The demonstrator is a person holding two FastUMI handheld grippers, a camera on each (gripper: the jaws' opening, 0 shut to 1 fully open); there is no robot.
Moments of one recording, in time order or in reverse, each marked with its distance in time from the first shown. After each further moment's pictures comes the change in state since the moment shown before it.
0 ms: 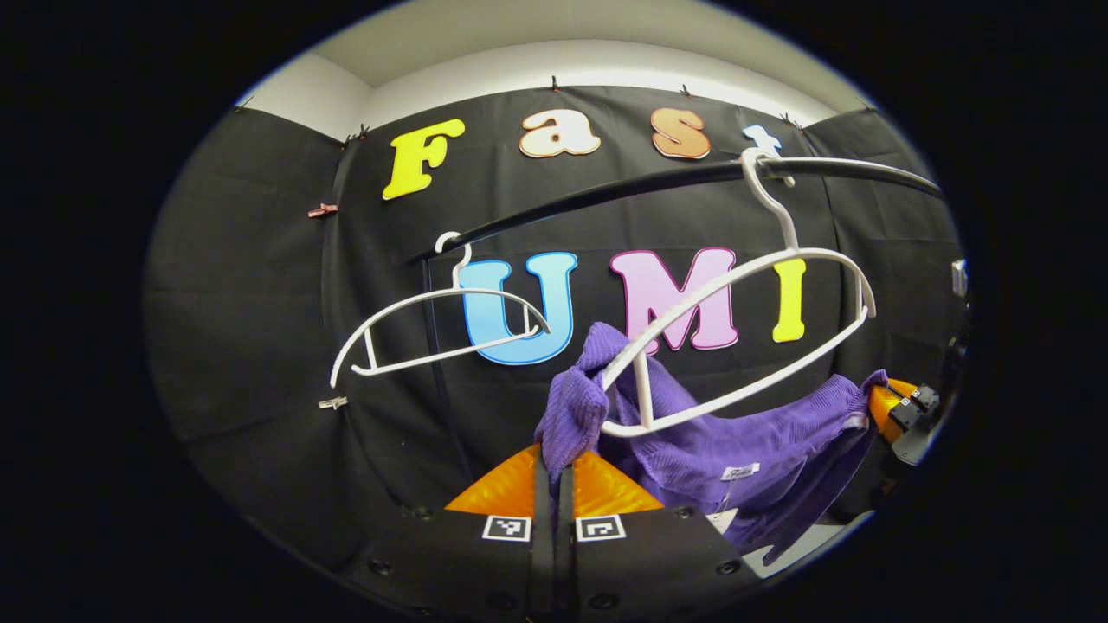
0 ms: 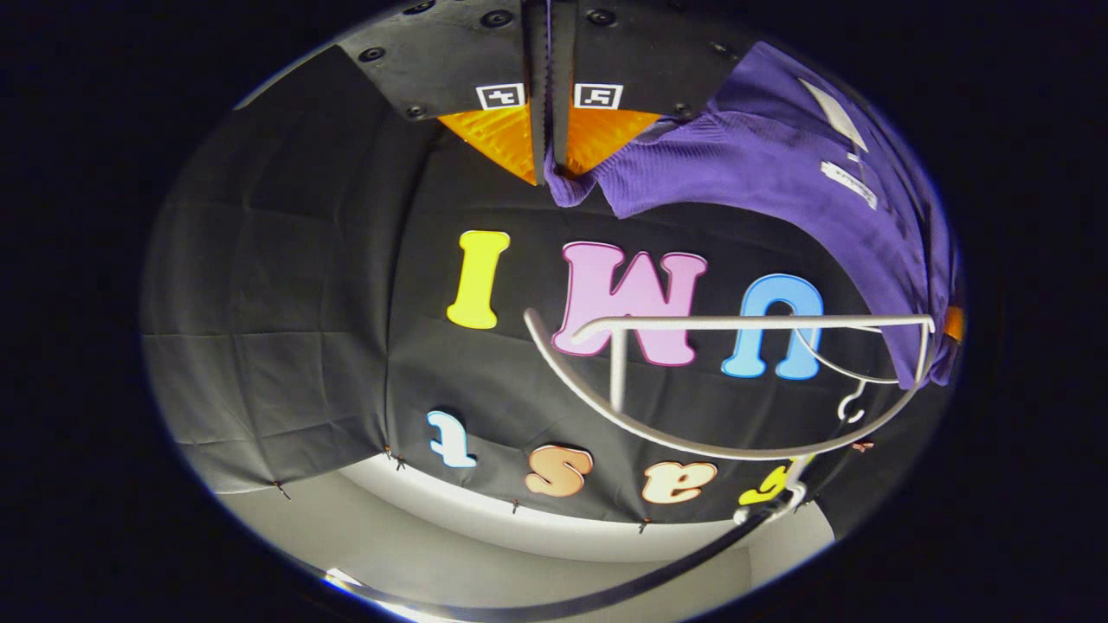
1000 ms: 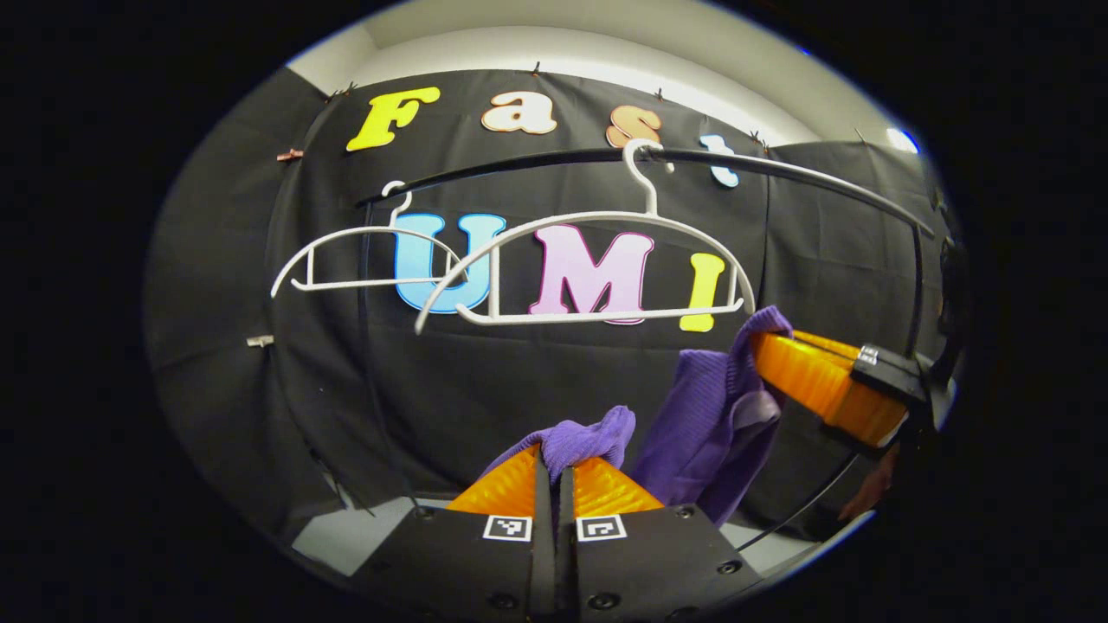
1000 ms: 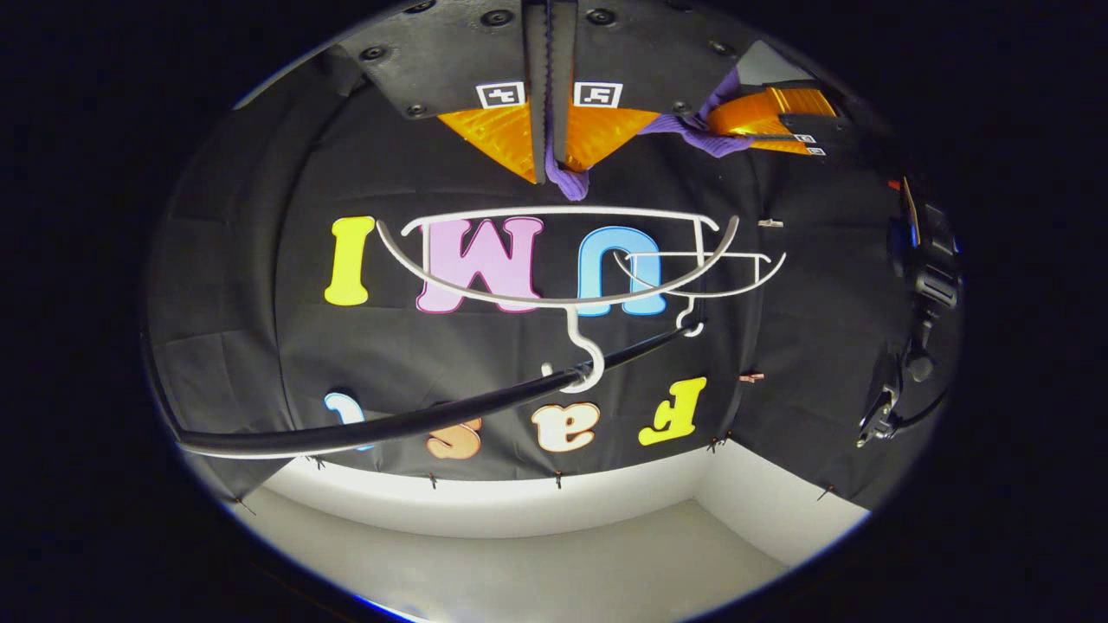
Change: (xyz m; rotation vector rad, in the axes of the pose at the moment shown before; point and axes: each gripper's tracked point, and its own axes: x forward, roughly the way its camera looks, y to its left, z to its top) left arm -0.075 -0.097 -0.045 -0.192 0.071 -0.289; right arm -0.115 0.107 0.087 0.158 -0.022 0.384
